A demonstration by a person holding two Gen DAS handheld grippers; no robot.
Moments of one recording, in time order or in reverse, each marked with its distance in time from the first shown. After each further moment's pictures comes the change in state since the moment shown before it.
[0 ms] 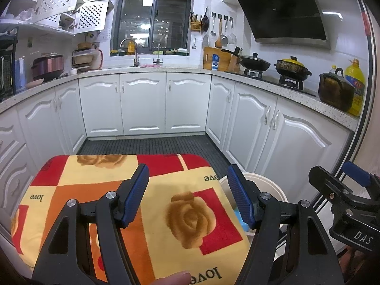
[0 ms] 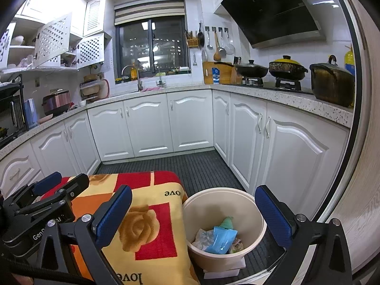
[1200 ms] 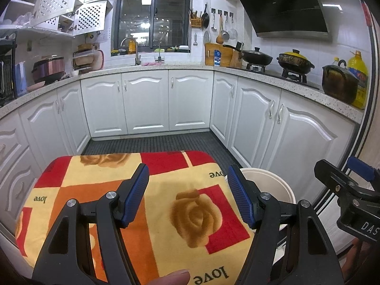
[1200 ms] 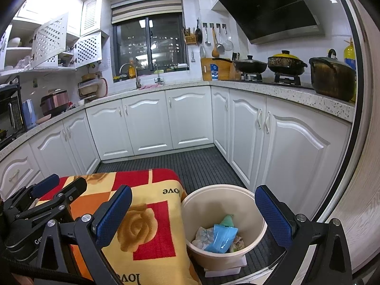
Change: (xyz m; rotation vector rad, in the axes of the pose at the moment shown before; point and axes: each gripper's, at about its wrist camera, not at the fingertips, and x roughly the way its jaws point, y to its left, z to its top) left arm 0.008 0.006 -0.006 0.027 0.017 0.027; right arm 0.009 -0.006 -0.001 0.017 0.019 0.005
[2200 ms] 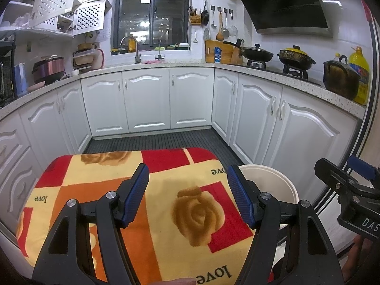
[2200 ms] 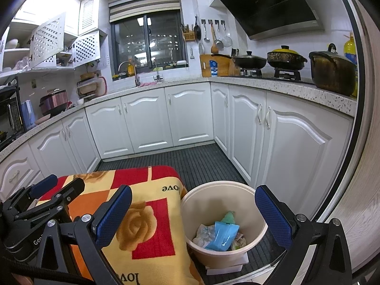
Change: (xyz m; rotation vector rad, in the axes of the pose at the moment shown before) left arm 0.007 -0.001 -0.004 0.016 0.017 0.009; right arm 0.008 -0.005 -0.004 0.014 0.023 0.003
